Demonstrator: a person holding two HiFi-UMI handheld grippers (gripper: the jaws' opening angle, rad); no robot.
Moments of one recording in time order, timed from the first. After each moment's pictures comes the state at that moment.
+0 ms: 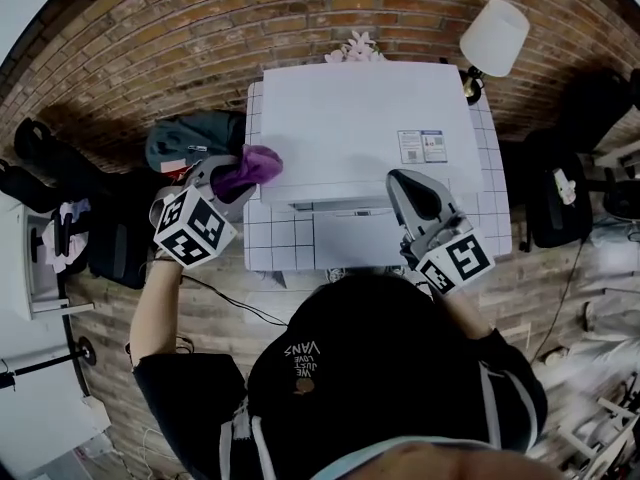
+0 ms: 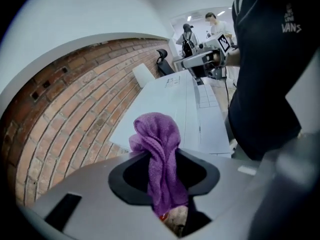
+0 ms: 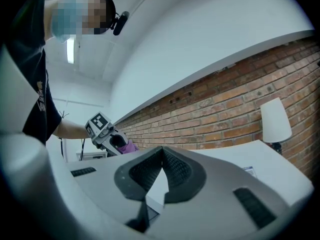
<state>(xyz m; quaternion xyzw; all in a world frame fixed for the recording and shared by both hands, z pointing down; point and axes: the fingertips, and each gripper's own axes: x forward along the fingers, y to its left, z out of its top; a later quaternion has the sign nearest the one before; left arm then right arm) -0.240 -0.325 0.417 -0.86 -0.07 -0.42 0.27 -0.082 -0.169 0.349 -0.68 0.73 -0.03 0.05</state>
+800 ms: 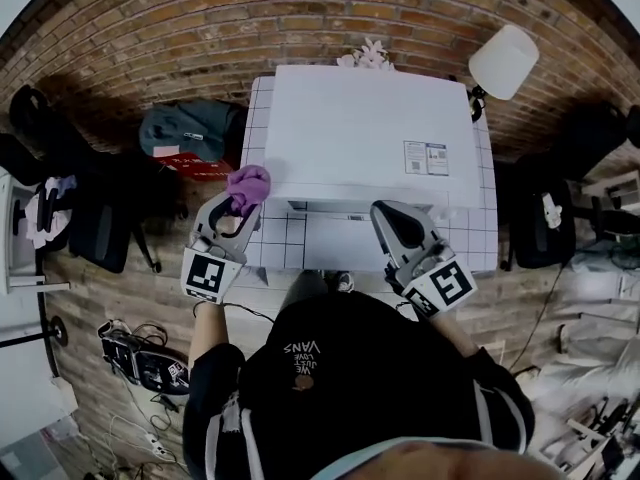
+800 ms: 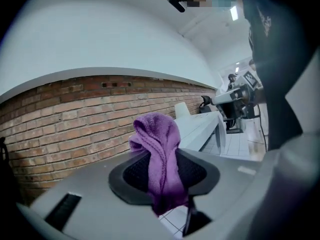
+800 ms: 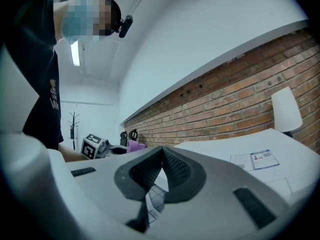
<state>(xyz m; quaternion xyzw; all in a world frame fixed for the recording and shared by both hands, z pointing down) -0.275 -0.302 0.425 -0.98 0.13 -0.12 0.10 -0.132 -0.164 0.365 -0.64 0.77 -0.06 0.05</state>
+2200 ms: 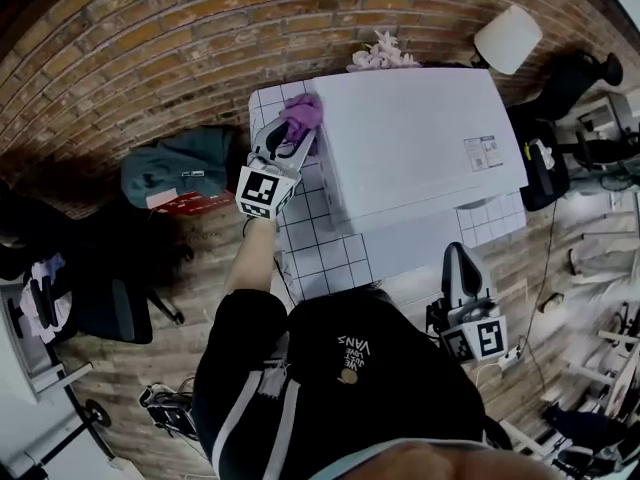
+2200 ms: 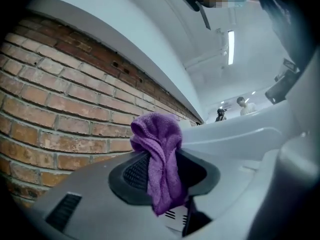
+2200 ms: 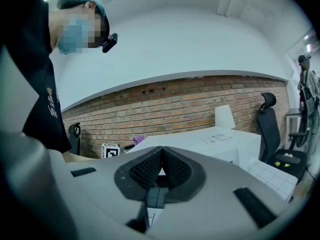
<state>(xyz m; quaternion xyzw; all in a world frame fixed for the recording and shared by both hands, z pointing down) -0.149 -0.491 0.475 -1.00 -0.02 0.05 0.03 -0.191 -0.166 0.387 -0.87 0.48 -0.09 0.03</state>
